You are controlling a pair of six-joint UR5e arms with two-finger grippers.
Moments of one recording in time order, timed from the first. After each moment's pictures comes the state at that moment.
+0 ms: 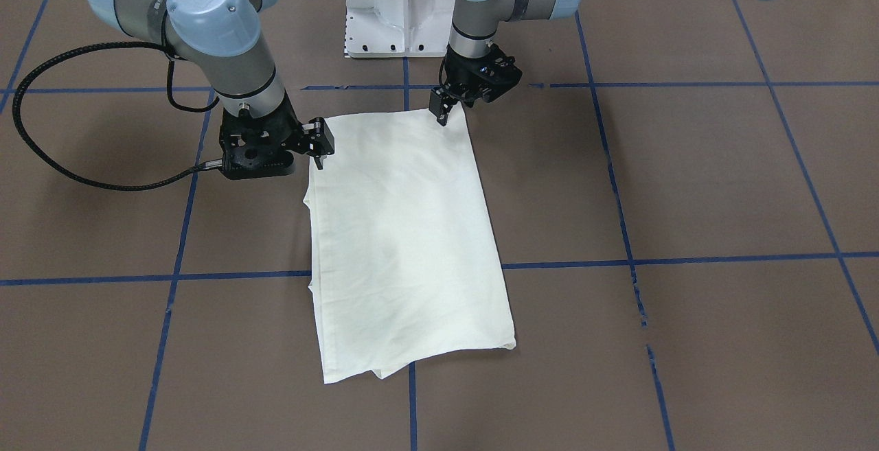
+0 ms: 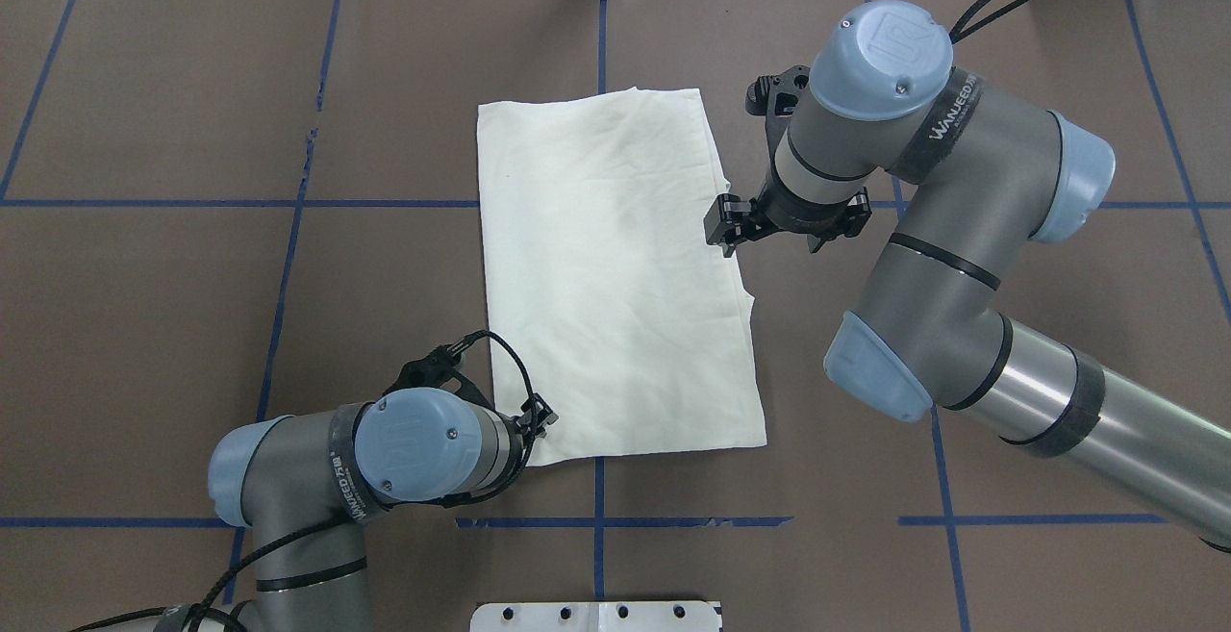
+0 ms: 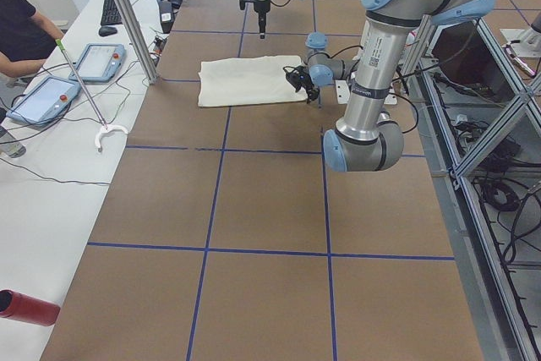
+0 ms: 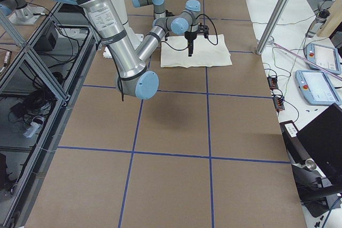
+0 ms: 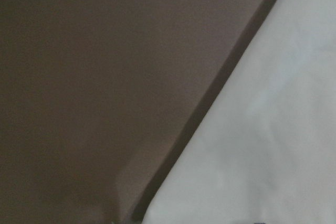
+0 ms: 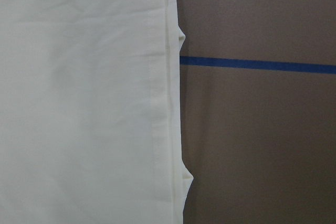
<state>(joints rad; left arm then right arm) -0.25 -2.07 -1.79 -1.74 -1.65 -2.12 0.70 -0.99 1.81 -1.71 2.02 0.99</state>
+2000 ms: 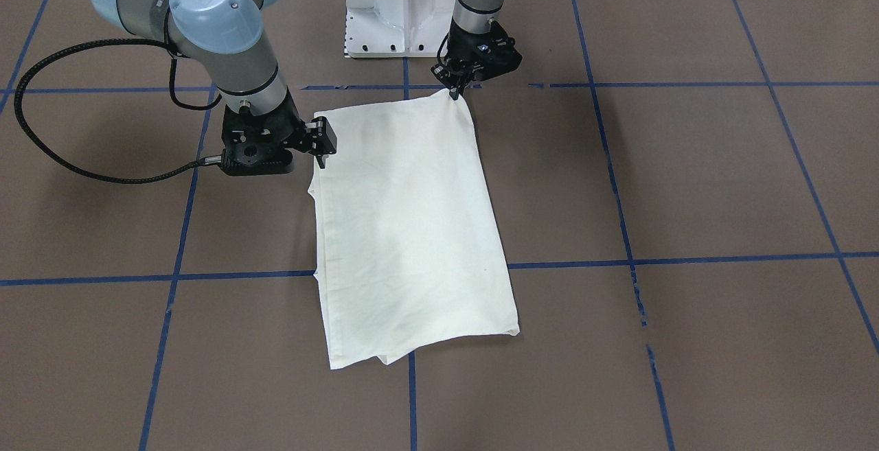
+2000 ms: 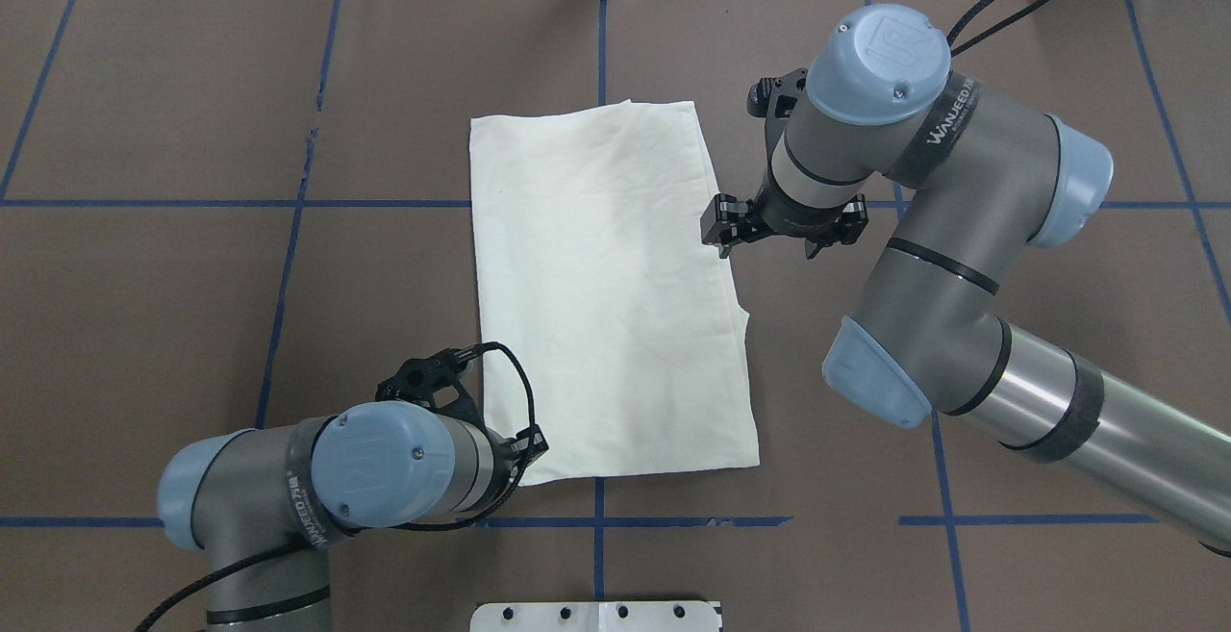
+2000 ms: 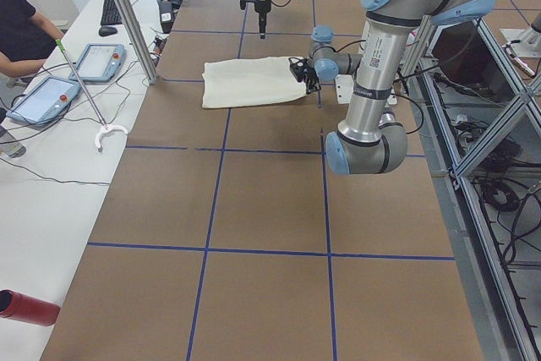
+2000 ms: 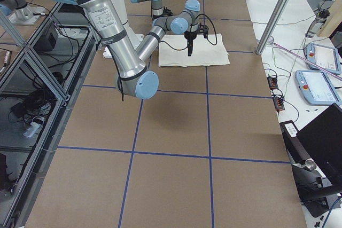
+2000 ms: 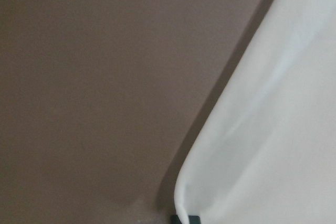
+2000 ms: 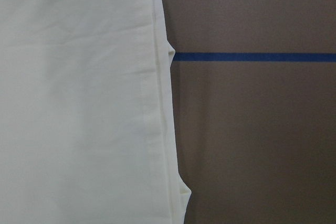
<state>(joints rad) -0.23 -2.03 -1.94 -1.67 -1.66 -1.87 0.68 -0.99 1.82 -1.71 2.02 1.09</state>
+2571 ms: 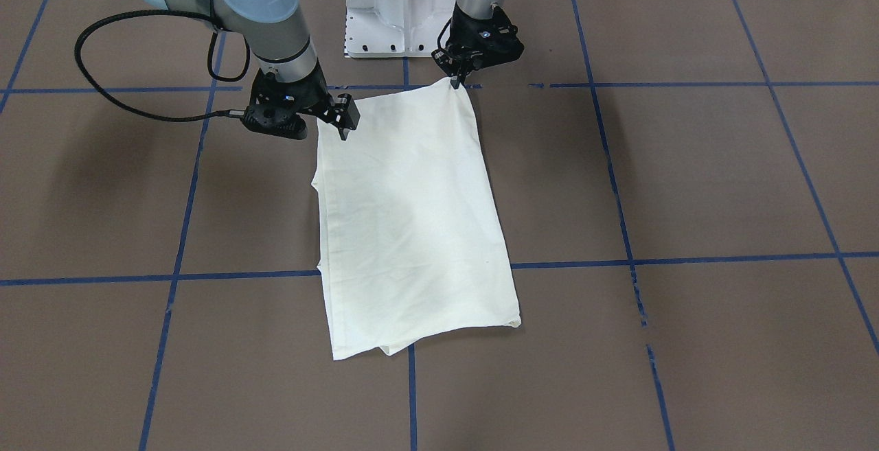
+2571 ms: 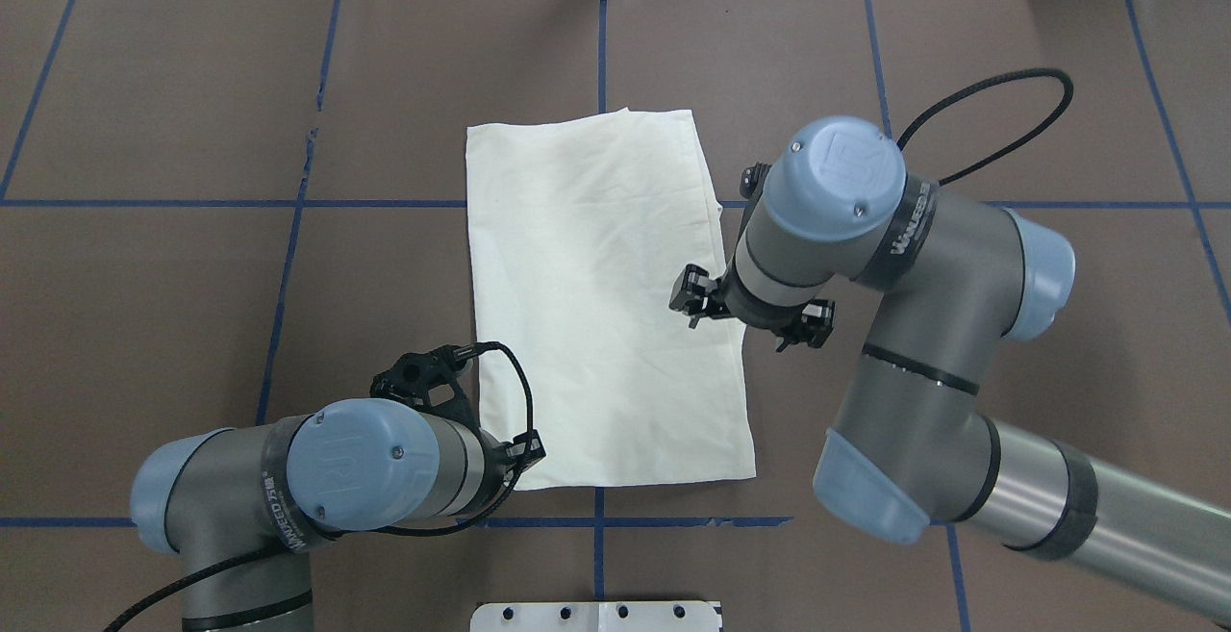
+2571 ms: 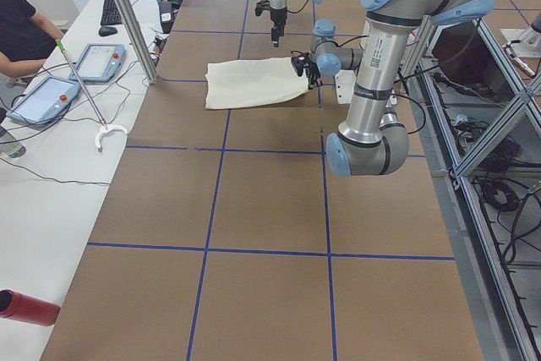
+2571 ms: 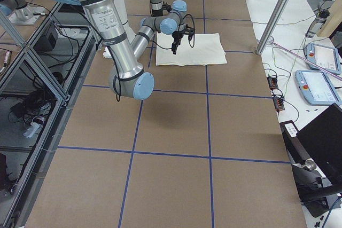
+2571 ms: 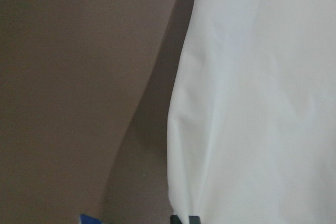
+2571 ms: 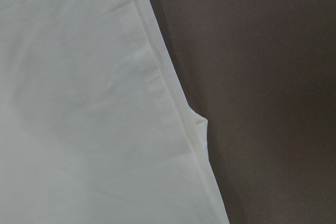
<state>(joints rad) -0.23 -2.02 -1.98 -1.65 -1.67 -1.81 0.52 -1.04 1.90 -1.71 1.95 1.50</state>
